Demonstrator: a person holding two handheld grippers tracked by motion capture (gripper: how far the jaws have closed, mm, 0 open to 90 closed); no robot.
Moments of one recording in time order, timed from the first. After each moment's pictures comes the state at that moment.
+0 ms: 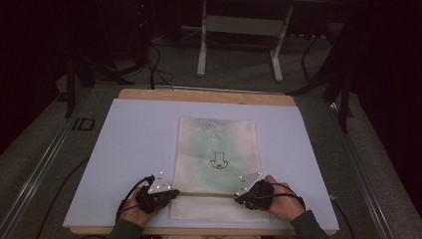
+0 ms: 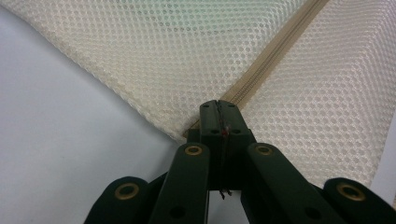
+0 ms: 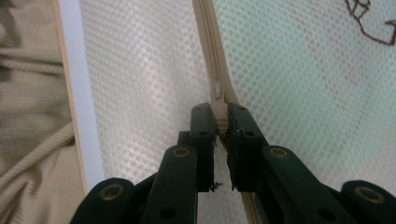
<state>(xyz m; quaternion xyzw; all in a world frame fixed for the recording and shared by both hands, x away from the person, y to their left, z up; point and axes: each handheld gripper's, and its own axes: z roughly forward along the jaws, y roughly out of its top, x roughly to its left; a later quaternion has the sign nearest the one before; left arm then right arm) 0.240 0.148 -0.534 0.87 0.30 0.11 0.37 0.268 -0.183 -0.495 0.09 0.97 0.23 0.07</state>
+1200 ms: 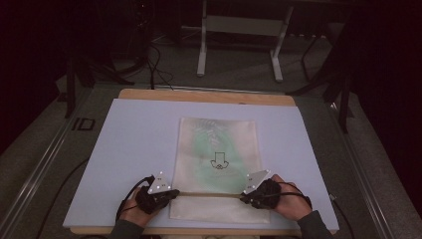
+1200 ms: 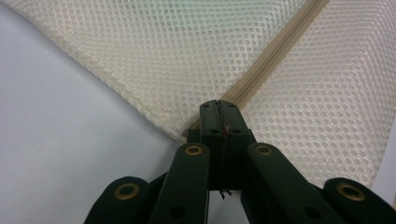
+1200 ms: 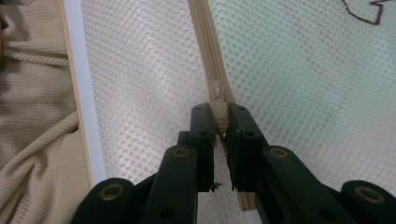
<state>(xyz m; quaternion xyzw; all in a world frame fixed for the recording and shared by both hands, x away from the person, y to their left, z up) 0.240 0.147 -0.534 0.87 0.31 0.11 0.37 0.270 -0.201 -0.489 0.10 0.96 0.24 0.06</state>
